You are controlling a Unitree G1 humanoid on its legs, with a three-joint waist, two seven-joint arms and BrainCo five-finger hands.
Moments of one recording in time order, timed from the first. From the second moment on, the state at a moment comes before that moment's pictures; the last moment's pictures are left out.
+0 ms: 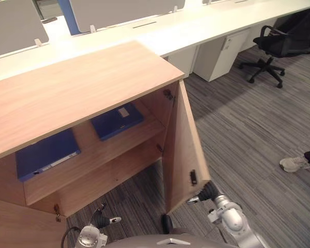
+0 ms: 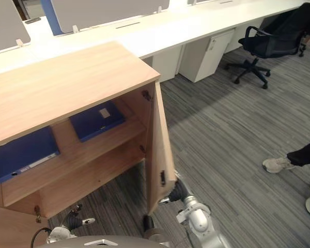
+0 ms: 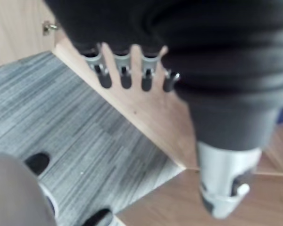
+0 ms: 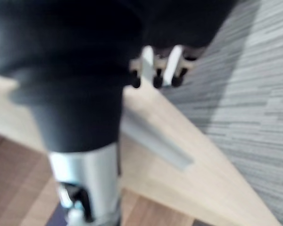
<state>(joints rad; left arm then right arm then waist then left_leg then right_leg) 0.18 0.15 -0.12 0.85 0.16 -0.09 0.08 0.28 -0.44 0.28 0.06 -0.37 -0.19 -0.03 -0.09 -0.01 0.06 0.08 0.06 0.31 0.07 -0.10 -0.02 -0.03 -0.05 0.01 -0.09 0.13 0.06</state>
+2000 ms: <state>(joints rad) 0.23 0.06 0.04 0.34 0.08 -0.09 0.18 0.12 -0.07 0.02 0.68 -0.26 -0.08 -0.15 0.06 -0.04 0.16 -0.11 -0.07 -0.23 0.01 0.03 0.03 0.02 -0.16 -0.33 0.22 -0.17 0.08</state>
